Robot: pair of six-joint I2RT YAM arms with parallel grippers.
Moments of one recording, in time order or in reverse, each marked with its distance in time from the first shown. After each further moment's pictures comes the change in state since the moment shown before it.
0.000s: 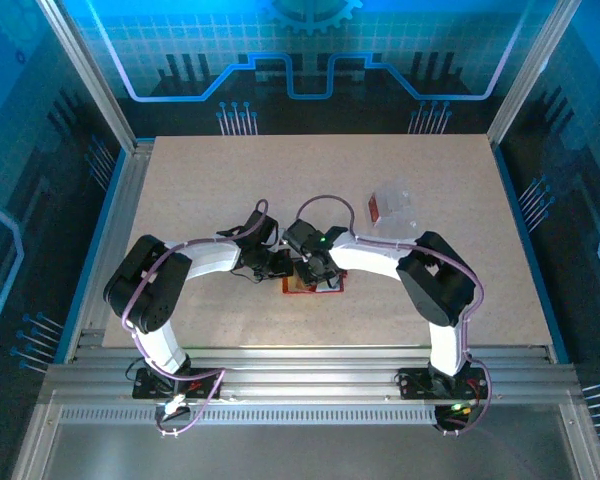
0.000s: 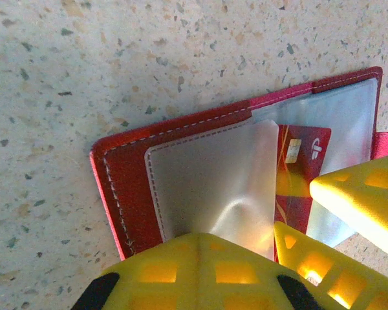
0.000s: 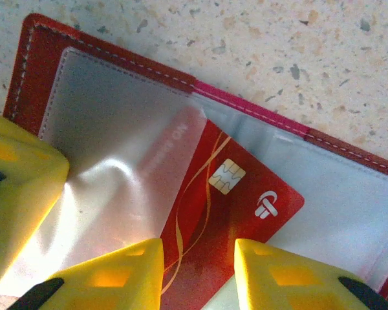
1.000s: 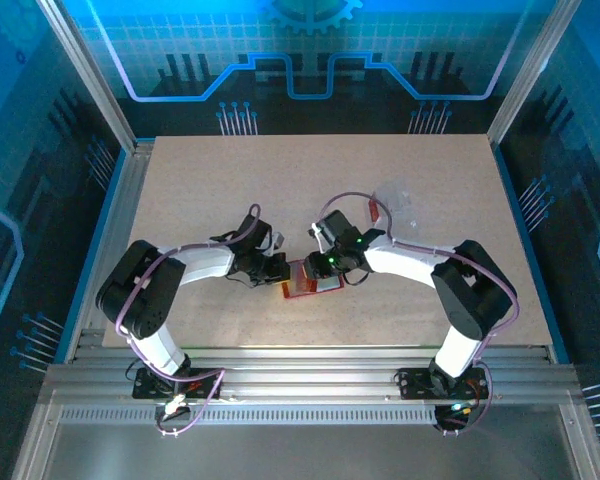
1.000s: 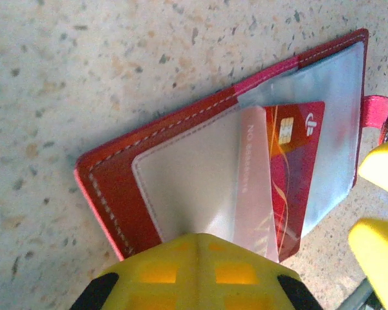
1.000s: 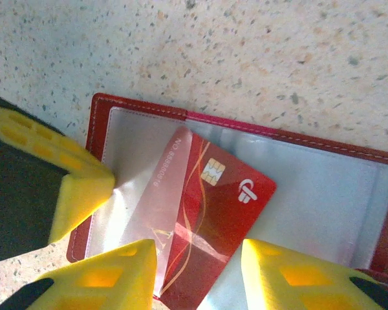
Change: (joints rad) left arm 0.023 -0.062 -0.078 0.034 0.068 -0.053; right arm -0.150 -0.210 -0.235 0.280 -0.304 -0.010
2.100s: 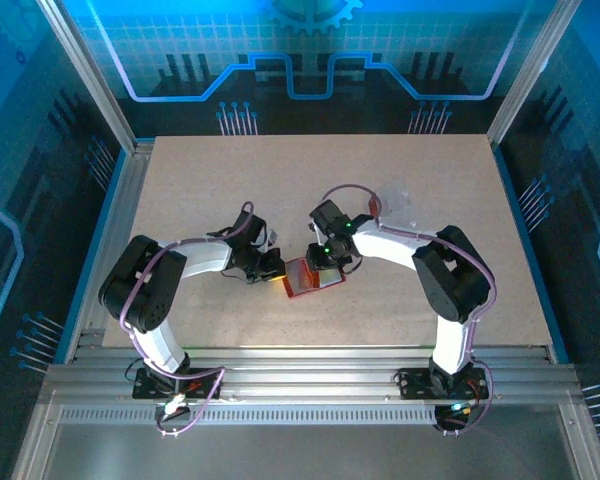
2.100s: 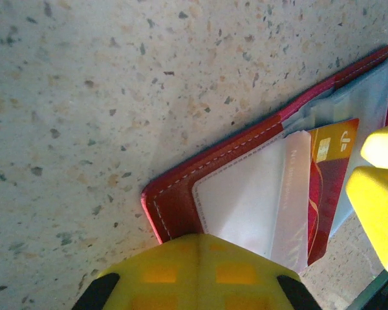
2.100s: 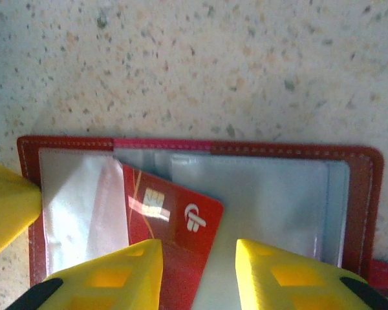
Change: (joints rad) left arm 0.053 0.049 0.029 -0.017 0.002 -0.028; right arm -0.026 0.165 0.189 -0.164 0.056 0.017
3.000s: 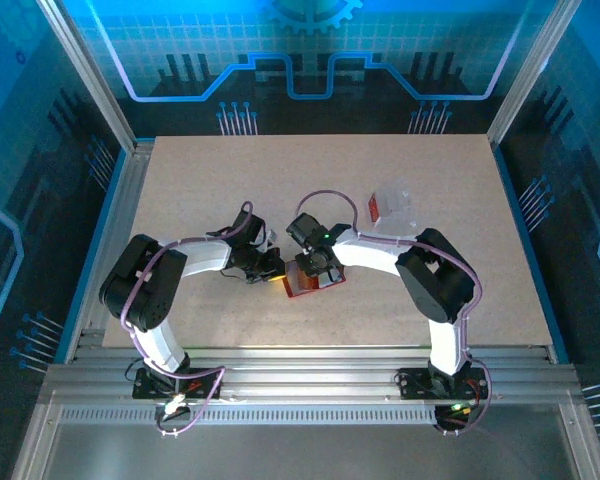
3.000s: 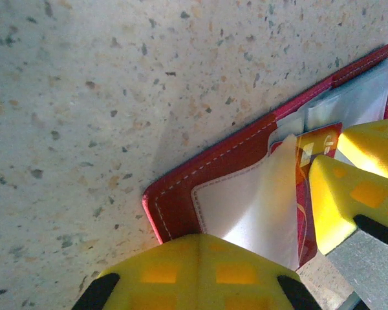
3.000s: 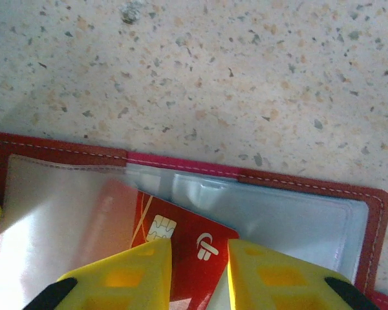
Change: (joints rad) left arm 0.008 0.008 0.001 0.001 0.019 0.003; right arm 0.134 0.060 0.044 -0.006 0.273 -0.105
